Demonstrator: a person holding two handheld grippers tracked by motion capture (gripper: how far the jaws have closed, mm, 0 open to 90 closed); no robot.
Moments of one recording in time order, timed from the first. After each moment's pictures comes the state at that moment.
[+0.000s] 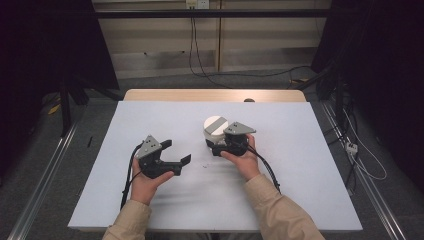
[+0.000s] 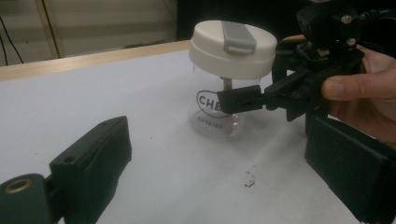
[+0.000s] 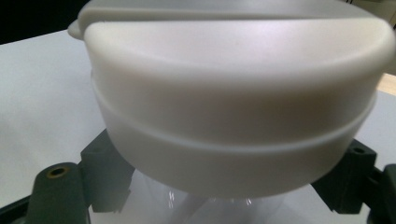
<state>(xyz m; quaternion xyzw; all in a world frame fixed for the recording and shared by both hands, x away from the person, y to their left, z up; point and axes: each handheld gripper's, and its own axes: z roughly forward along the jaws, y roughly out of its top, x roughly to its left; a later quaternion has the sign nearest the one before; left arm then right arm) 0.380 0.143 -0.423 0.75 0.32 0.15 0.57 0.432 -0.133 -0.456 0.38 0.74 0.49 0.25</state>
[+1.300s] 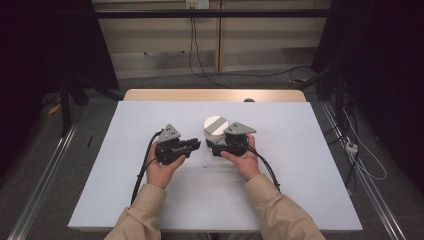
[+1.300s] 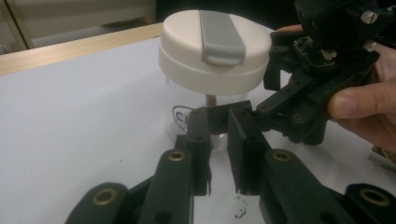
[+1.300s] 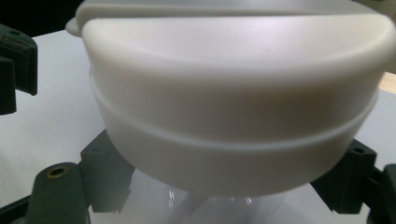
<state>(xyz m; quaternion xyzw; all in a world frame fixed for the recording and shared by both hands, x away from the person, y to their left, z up) 0.411 0.103 -0.415 0.79 0.30 0.12 0.53 0.432 -0.134 -0.457 0.38 0.74 0.49 0.24</state>
